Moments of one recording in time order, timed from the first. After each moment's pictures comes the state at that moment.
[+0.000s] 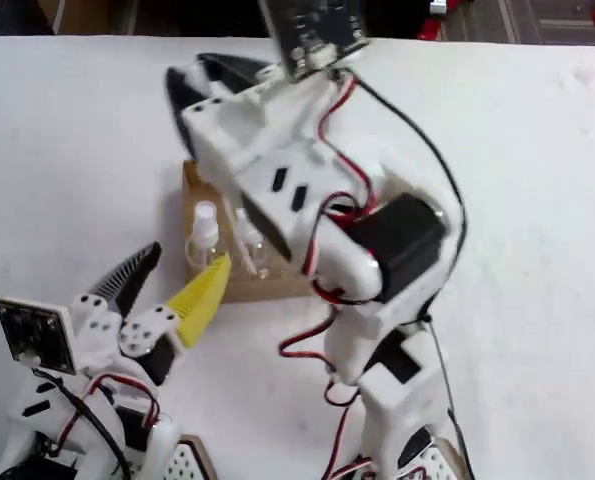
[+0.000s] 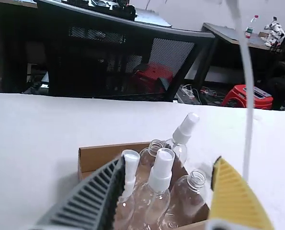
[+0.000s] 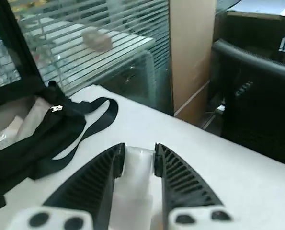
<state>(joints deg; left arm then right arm) 9.7 -103.1 56.8 68.4 13.6 -42.8 19.0 -93.7 97.6 -4.2</state>
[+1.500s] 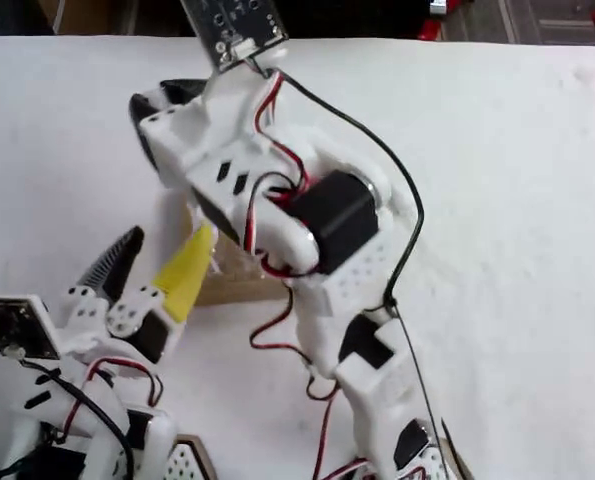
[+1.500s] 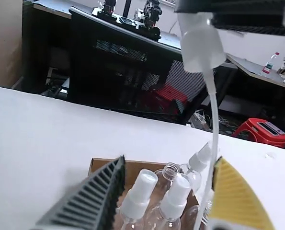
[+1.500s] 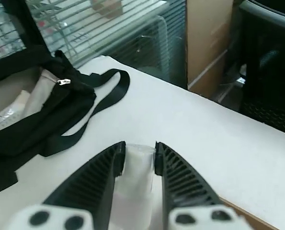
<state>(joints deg) 2.2 -103.1 60.7 61.3 19.6 -46.1 23.5 -92.9 97.6 -5.8</state>
